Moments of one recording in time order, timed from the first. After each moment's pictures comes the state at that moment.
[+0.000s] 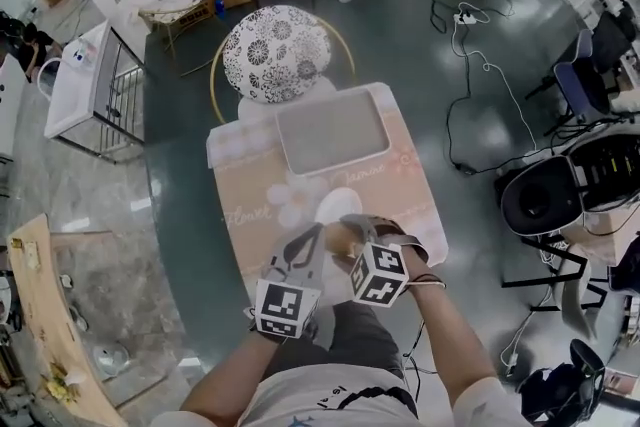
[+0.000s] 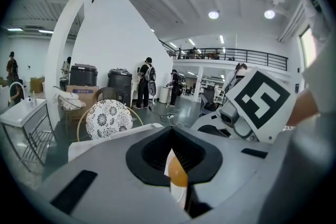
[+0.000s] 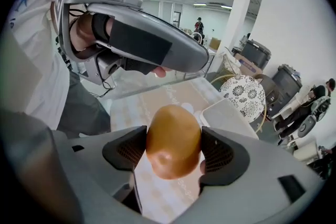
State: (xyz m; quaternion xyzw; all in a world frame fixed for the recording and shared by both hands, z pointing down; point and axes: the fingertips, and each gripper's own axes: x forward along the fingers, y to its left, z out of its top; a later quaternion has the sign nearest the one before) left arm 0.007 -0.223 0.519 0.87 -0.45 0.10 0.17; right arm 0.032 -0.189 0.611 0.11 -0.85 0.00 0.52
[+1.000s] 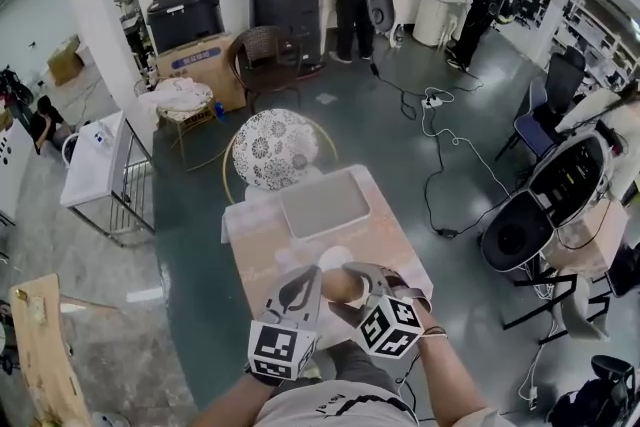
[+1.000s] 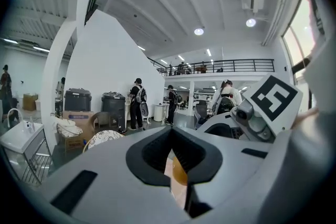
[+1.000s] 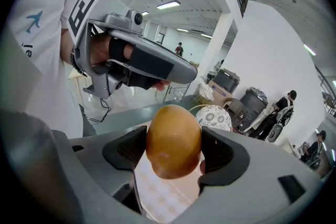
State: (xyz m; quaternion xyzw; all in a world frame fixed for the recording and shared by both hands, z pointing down) left arm -0.020 -0.145 0.349 0.89 -0.44 0.04 0.09; right arm 0.006 -0.120 0.424 0.24 -0.88 -0.08 0.41
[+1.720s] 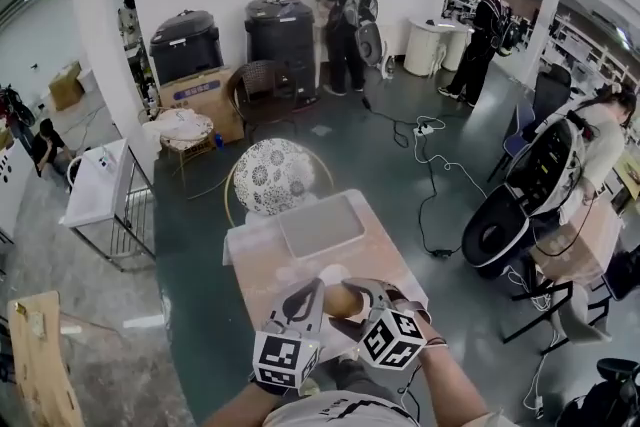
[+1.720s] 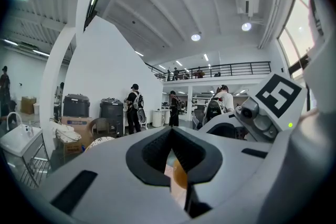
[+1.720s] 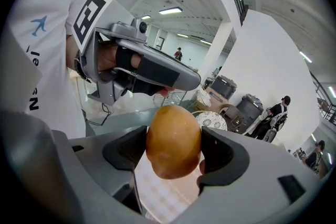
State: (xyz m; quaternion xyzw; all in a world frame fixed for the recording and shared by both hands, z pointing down) left arm -0.018 -0.113 0.323 0.90 -0.43 0.02 0.06; right arm 0.004 -0.084 0.393 0.25 -0.88 -0.11 0.39
